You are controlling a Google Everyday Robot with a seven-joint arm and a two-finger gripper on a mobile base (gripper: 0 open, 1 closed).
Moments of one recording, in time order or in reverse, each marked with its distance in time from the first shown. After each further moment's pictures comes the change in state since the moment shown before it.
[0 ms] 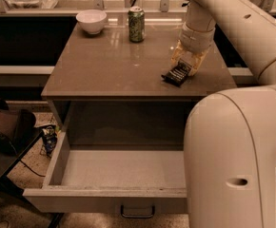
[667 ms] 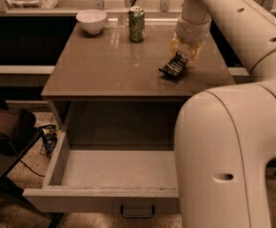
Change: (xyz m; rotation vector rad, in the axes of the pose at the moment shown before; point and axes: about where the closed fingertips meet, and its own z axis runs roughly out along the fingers) arm 0.011 -0.021 -0.016 0.018 0.064 -0.014
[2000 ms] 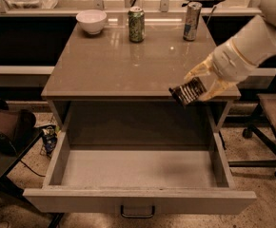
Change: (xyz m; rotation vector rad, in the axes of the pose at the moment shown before) arm -0.120 0.086 -0.030 0.390 -0.195 0.185
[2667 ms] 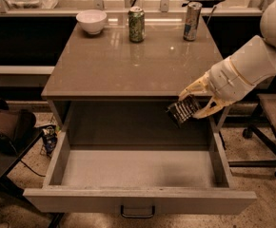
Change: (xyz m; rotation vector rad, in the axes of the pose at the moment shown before) arm -0.047 0.028 0.017 0.010 -0.080 -0.012
